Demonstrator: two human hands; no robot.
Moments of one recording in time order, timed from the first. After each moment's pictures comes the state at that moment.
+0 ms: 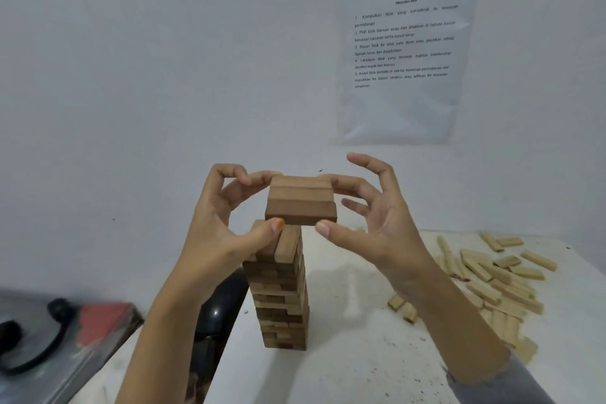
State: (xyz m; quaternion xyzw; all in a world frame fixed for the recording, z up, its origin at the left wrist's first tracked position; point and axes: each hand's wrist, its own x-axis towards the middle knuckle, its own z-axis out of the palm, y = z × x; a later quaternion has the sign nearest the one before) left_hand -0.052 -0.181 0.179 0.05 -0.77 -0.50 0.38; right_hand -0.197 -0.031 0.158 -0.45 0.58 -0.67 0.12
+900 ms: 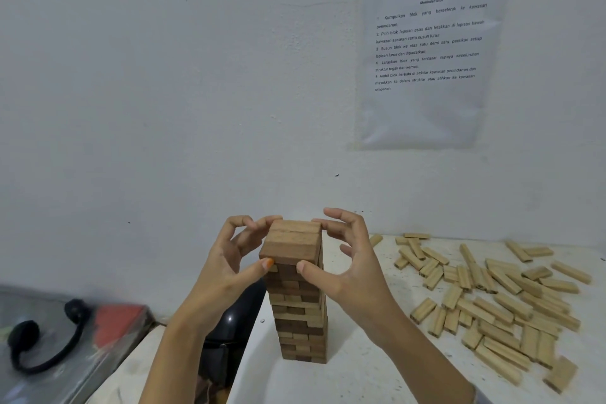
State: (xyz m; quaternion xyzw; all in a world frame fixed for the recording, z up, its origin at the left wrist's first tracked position) left_hand -0.039 -0.231 0.122 0.10 -0.76 -0.59 0.28; right_hand -0.162 -0.078 0.116 -0.39 0.65 -0.64 0.15
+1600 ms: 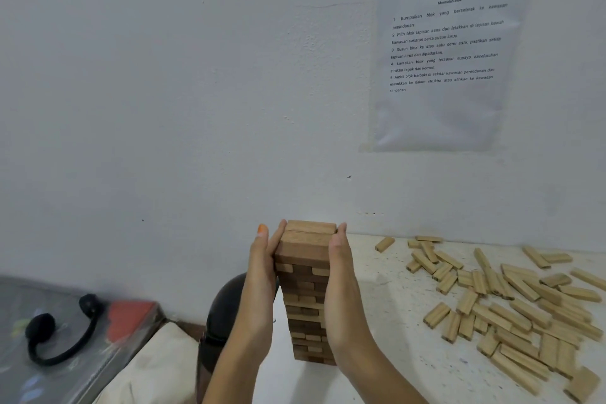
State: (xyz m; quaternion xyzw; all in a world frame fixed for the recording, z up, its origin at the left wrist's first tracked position) left_hand -0.056 -0.187 0.110 0.24 -0.59 -0.72 0.29; right_hand -0.117 -0.111 0.102 -0.26 0.57 -0.72 0.29
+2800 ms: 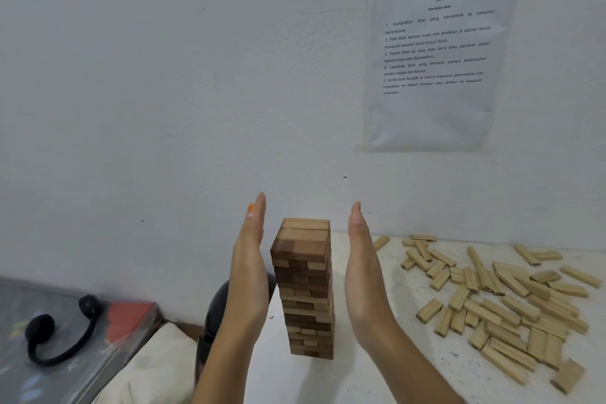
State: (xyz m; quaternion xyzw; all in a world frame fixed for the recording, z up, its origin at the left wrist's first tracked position) left_hand -0.054 -0.164 0.154 0.24 -0.64 -0.61 0.41; right_hand -0.130 -0.083 0.138 -0.25 0.59 -0.73 0.22
